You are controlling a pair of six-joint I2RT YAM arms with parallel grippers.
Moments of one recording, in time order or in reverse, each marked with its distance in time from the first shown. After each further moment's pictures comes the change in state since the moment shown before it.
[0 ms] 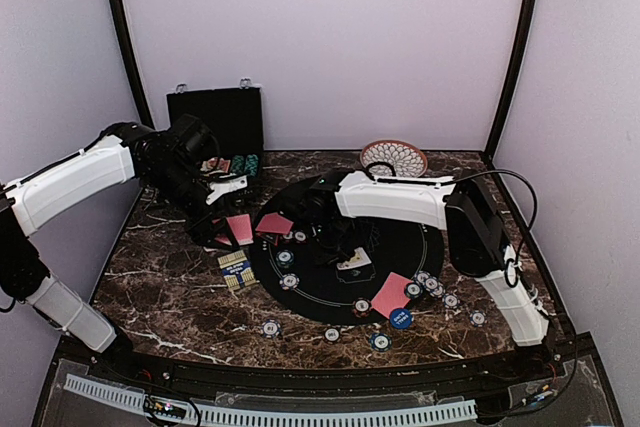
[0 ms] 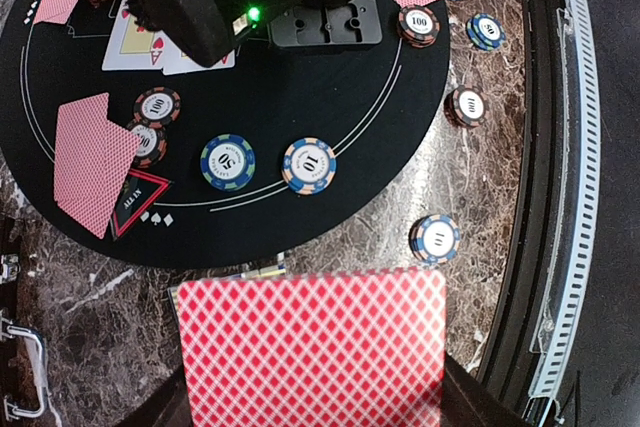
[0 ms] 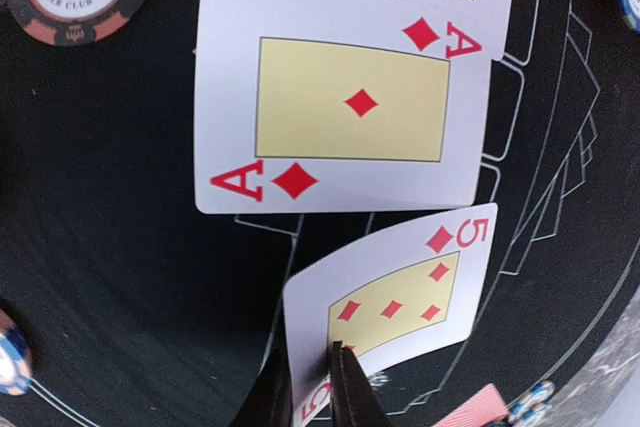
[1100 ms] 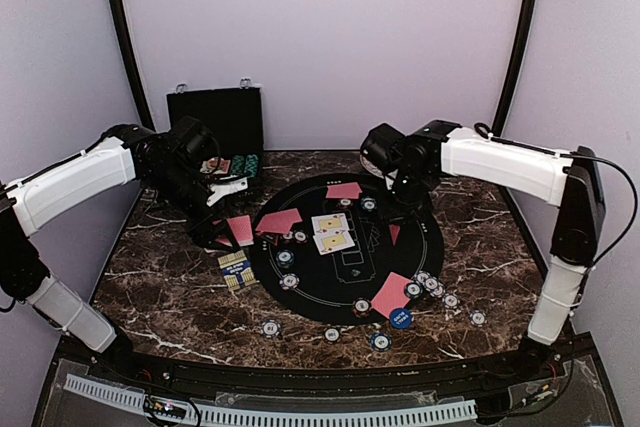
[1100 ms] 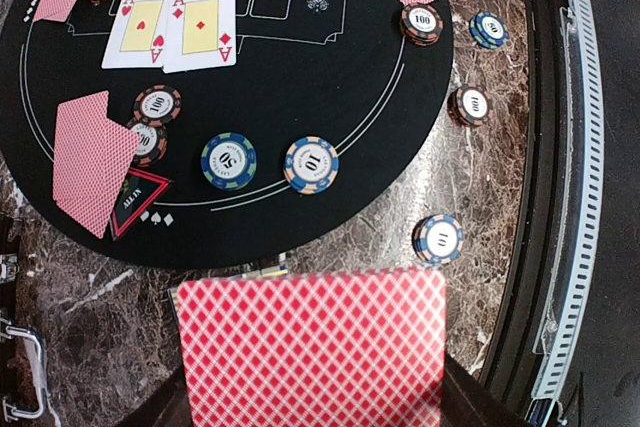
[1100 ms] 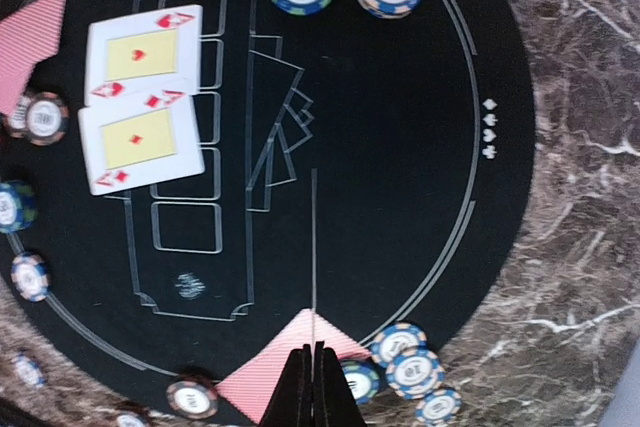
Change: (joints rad) left arm 0.000 0.000 -0.011 0.013 -0.003 0.000; right arm -0.231 -0.574 -0.471 0.153 -0.075 -0.008
